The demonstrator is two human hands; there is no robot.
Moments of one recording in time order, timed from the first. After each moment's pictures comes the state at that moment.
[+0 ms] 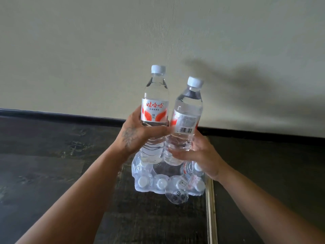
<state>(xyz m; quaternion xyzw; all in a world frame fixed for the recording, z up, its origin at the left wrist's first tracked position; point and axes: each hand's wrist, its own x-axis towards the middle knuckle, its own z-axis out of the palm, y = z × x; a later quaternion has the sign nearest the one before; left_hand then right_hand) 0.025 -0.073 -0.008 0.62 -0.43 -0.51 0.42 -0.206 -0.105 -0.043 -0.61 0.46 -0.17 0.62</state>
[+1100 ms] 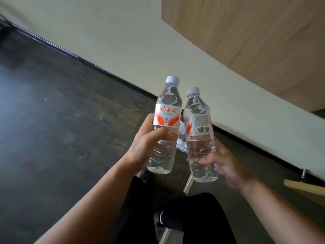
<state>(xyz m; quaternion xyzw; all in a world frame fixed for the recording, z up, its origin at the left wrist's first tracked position) 0.011 0.153 0.410 0.66 -0.14 -0.52 0.52 -0.209 0.022 0.398 -0.51 0.37 -0.01 0.78</state>
